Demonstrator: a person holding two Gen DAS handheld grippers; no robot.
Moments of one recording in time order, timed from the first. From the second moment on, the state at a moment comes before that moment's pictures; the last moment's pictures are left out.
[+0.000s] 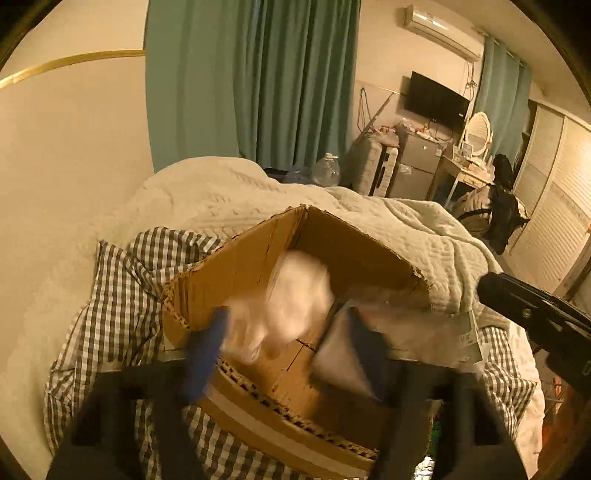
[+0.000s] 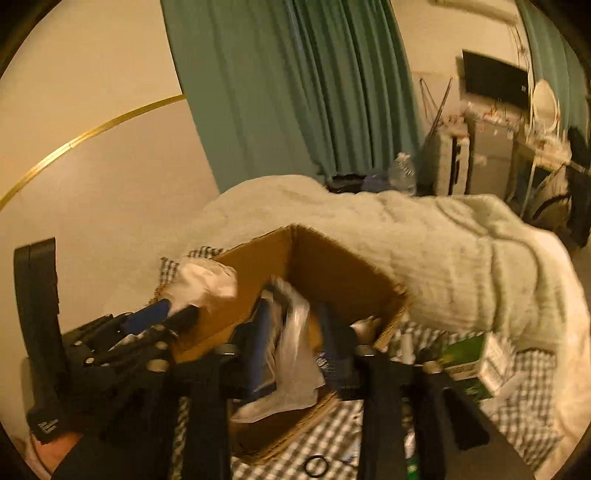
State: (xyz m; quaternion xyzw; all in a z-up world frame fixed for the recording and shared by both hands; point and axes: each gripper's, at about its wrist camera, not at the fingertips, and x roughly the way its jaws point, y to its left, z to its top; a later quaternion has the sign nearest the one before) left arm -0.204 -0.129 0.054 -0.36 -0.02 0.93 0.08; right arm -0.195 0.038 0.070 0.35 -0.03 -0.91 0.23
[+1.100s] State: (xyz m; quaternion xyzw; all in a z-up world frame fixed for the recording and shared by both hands) left arm -0.081 0.015 -0.105 -0.47 0.12 0.86 0.14; right arm -0.115 0.210 -0.079 0.39 0.04 -0.91 0.13
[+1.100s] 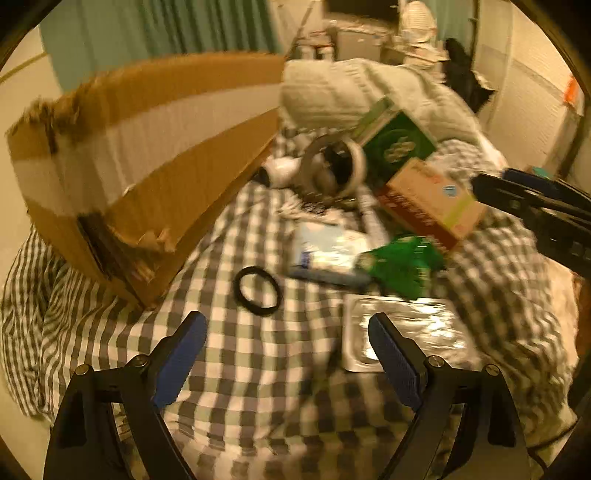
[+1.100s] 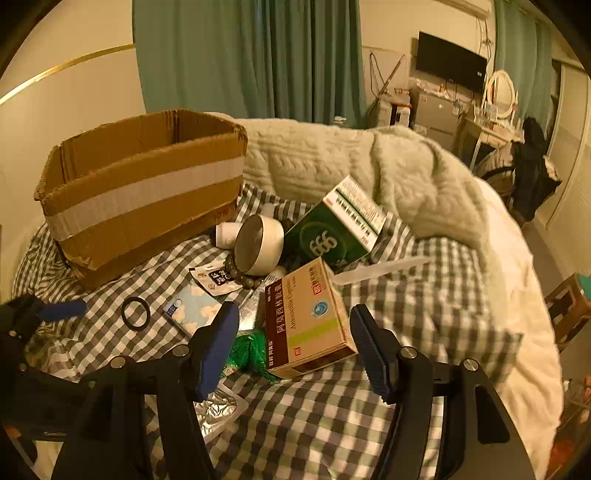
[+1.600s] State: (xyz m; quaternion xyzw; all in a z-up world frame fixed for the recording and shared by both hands) left arm -0.107 0.005 -0.134 -0.51 0.12 0.85 0.08; right arm -0.153 0.221 -0.132 0.45 0.02 -0.89 0.11
